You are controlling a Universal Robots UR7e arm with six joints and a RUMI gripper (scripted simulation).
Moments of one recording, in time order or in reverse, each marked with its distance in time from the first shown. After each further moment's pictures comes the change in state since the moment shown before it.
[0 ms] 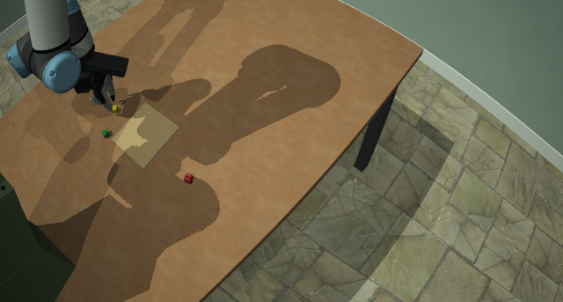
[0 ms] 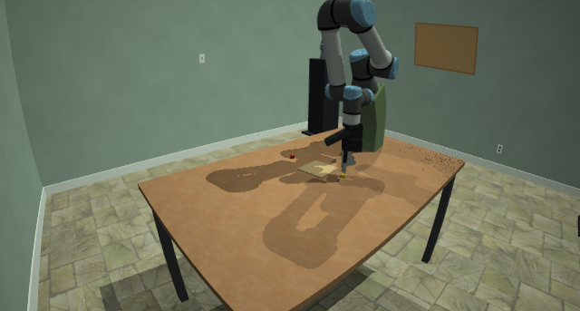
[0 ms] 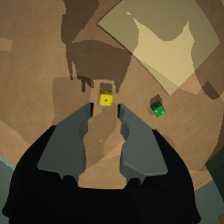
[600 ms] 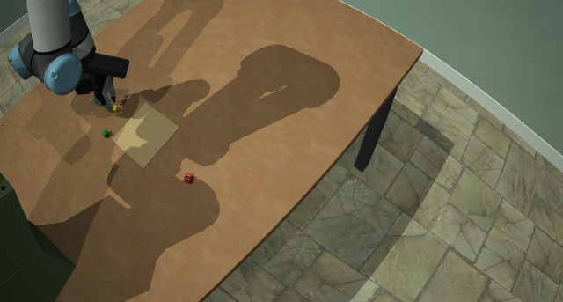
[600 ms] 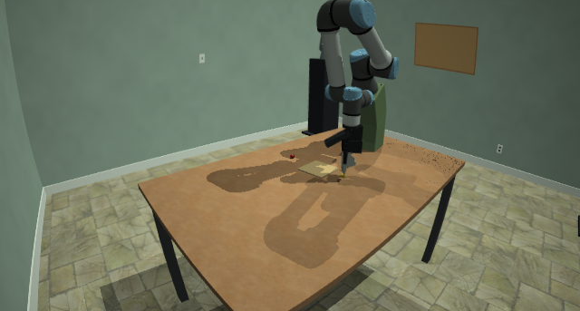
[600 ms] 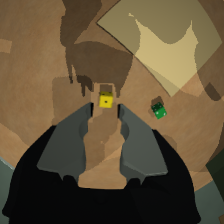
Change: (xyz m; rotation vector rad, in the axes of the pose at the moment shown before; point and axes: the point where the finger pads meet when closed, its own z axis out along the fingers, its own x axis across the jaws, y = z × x) arm 0.000 0.000 0.005 0.000 0.000 0.000
